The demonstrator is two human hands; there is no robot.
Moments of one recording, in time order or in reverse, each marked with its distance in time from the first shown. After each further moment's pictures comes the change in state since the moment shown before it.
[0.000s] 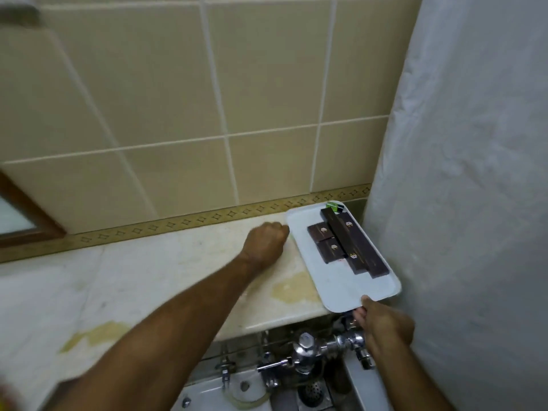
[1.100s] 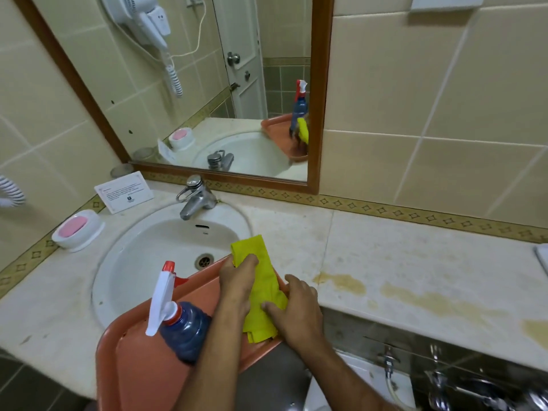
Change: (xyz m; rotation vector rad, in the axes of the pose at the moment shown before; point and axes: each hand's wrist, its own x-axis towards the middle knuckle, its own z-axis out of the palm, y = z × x) left_hand -0.418 -0.271 -0.084 -1.470 0.814 -1.541; right_hand -0.363 0.299 0.223 -1.264 -1.026 -1.027
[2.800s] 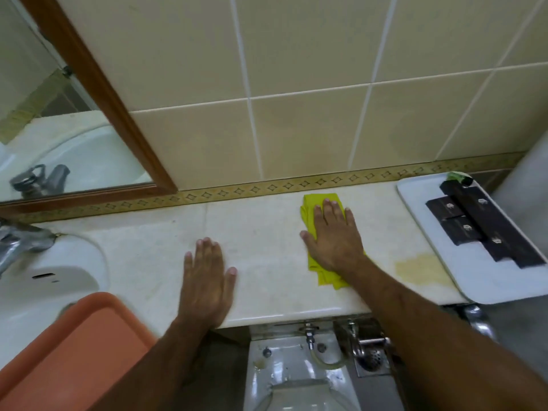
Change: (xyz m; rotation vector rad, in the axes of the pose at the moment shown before) left_hand 0.019 -0.117 0.151 1.473 -0.482 0.987; right_hand 0.108 0.278 -0.184 -0.592 0.295 0.102
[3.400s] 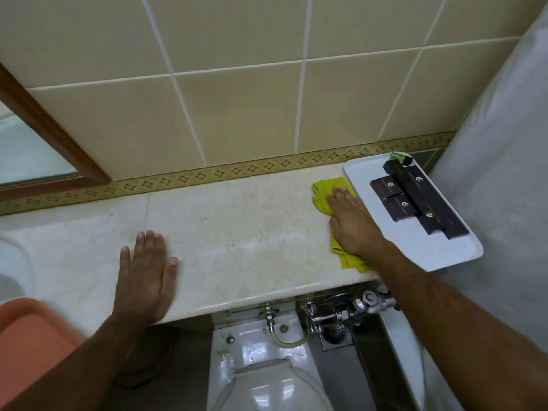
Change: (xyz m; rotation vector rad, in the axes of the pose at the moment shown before) left_hand 0.003 0.002 -0.001 -0.008 0.000 0.018; right_hand -0.040 0.133 -0.038 0.157 -0.099 0.006
